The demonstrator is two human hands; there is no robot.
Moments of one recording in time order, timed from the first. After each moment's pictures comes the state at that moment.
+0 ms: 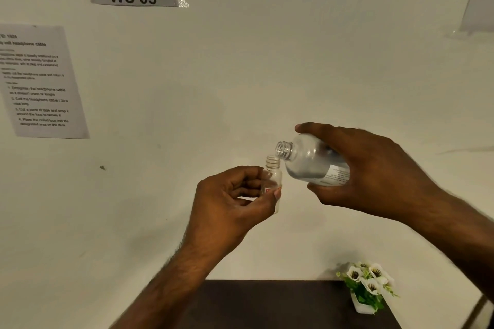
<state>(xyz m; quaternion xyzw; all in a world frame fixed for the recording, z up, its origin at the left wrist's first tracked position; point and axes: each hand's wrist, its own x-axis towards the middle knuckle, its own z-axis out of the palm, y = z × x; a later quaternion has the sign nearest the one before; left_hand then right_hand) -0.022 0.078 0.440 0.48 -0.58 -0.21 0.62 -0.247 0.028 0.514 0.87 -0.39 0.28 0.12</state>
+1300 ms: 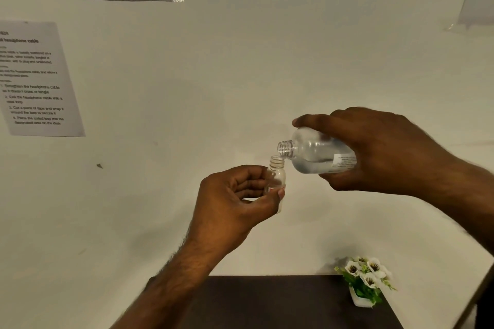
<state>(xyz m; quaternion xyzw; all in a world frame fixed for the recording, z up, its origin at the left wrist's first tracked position) -0.029 0.080 0.443 0.48 -0.59 -0.22 0.60 -0.254 0.023 0.541 0.88 -0.38 0.18 0.22</state>
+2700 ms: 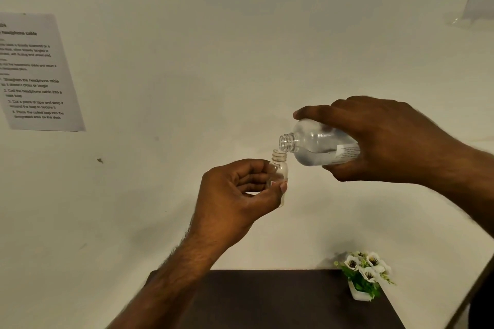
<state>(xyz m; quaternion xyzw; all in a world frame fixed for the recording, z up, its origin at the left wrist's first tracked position) -0.029 0.079 0.441 0.47 -0.59 -0.24 0.62 -0.255 0.019 0.547 0.89 -0.36 0.17 0.23</state>
